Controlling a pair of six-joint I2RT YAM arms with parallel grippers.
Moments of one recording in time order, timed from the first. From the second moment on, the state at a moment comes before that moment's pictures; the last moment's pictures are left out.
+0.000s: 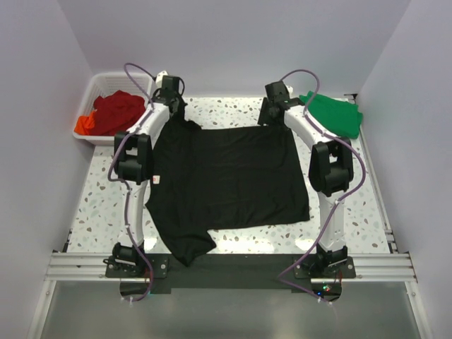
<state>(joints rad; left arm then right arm) -0.17 2.42 2.09 -0.35 -0.22 -0.61 0.31 2.18 1.89 -0.64 0.27 0.48</state>
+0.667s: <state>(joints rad) -0.17 2.21 1.88 -0.36 -0.28 -0.61 0.21 2.38 2.19 -0.78 0.23 0.53</state>
